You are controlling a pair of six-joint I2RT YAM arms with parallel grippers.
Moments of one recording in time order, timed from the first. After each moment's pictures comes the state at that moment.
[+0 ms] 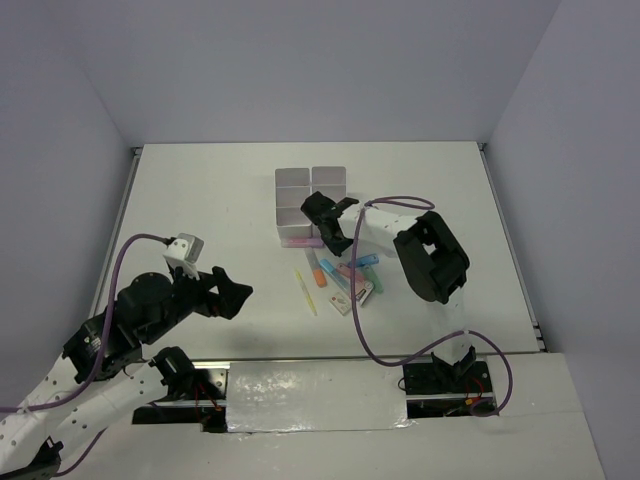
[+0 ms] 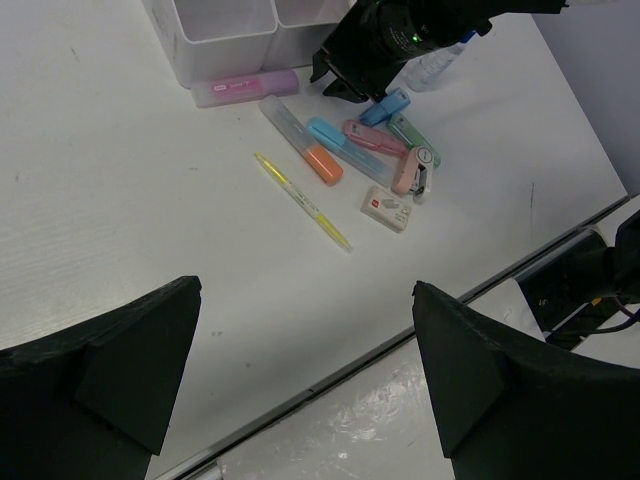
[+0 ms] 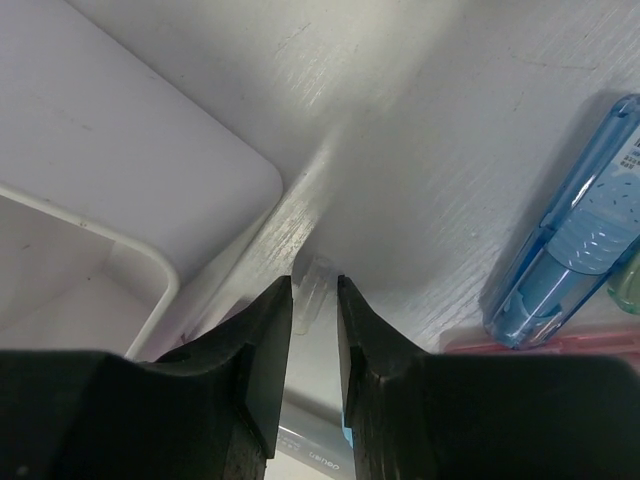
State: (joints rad) left arm -0.80 0.42 0.79 -0.73 -0.19 -0.51; right arm 0.70 2.05 1.45 -0.74 0.50 1.65
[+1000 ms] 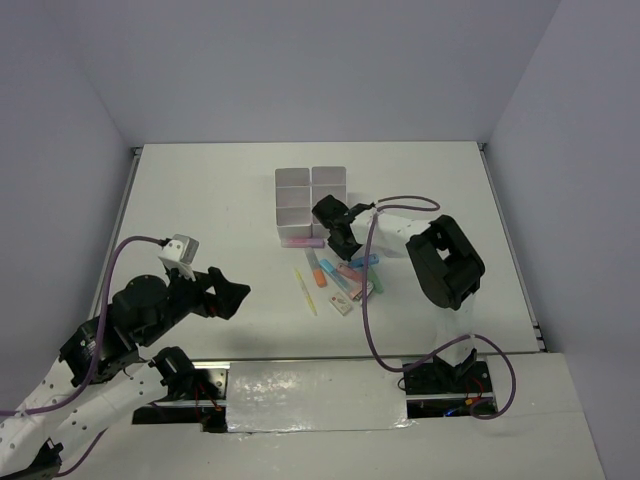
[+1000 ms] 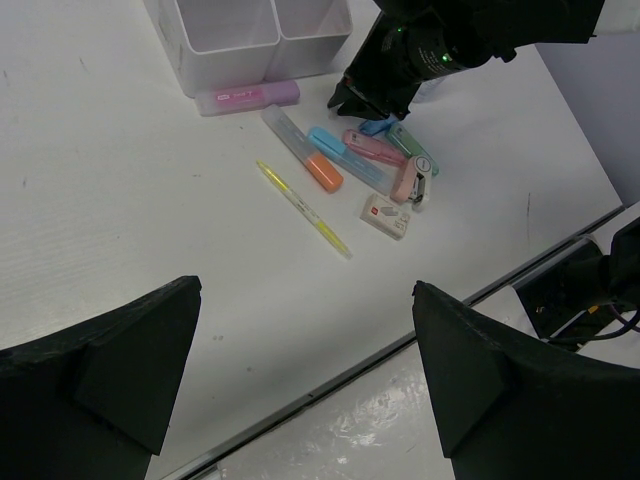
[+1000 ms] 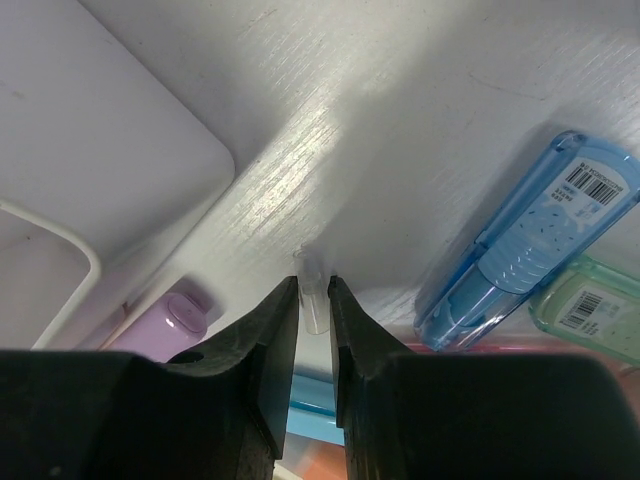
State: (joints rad) left arm -0.80 0.40 0.79 -0.73 -0.21 -0.51; right arm 0.67 1.95 1.30 -0.64 0.42 1.48
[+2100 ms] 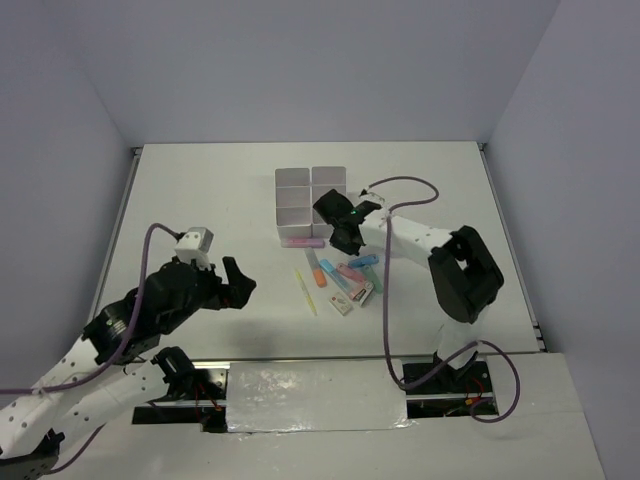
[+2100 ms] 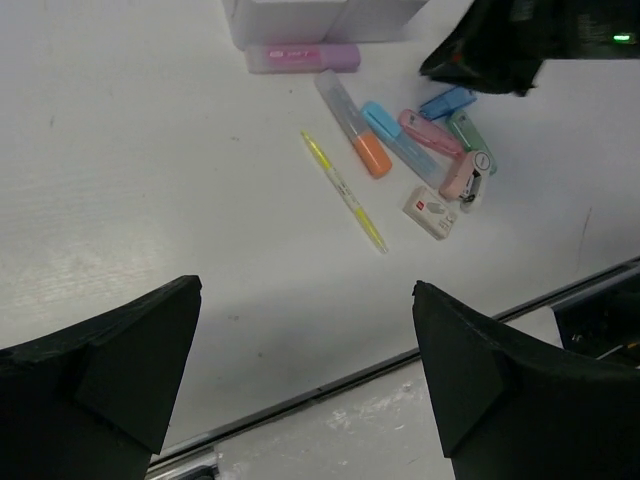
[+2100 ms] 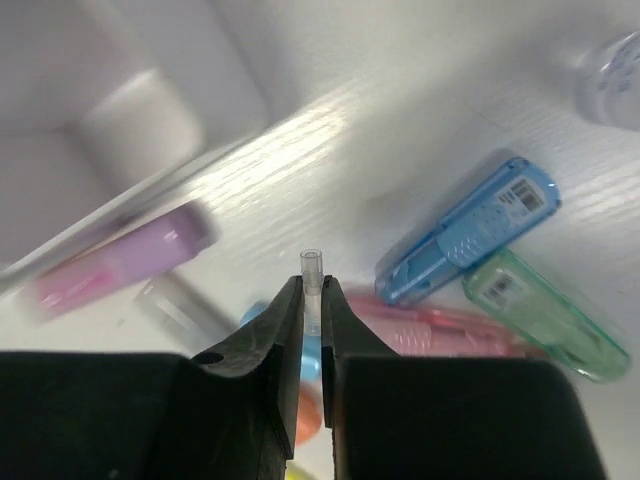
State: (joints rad) left arm -0.80 0.51 0.79 -0.76 -0.29 -0.59; right arm 0.69 1.86 1.29 -0.66 0.43 1.18
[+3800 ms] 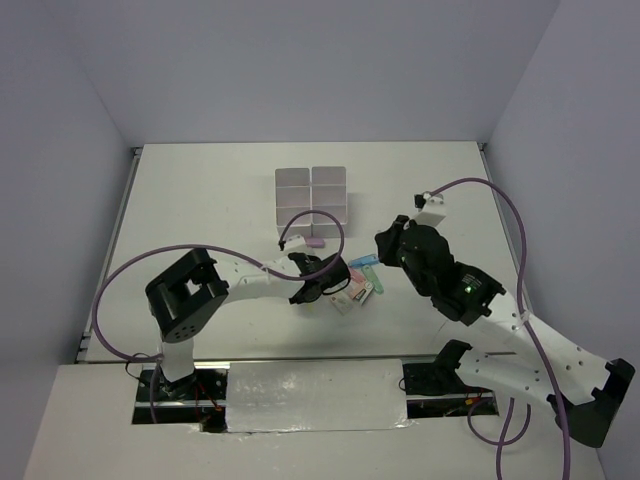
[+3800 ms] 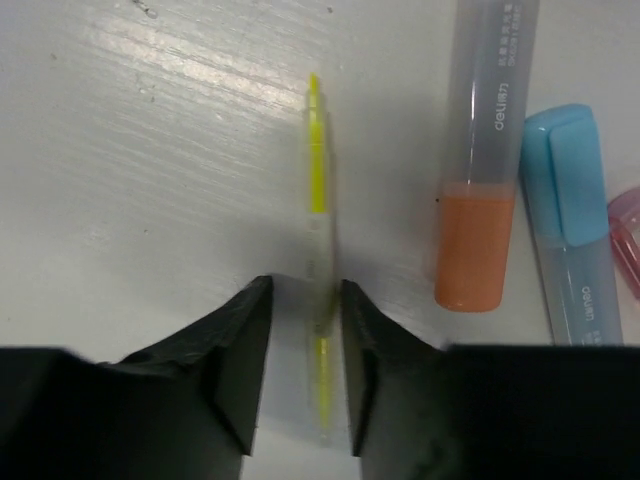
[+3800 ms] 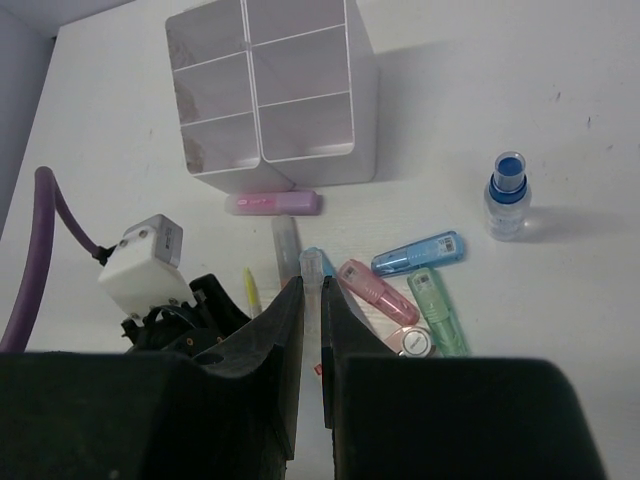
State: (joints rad) left arm -1.01 1.85 1.17 -0.72 -0.60 -1.37; right arm 0.80 0.84 0.86 -0.44 0.53 0.66
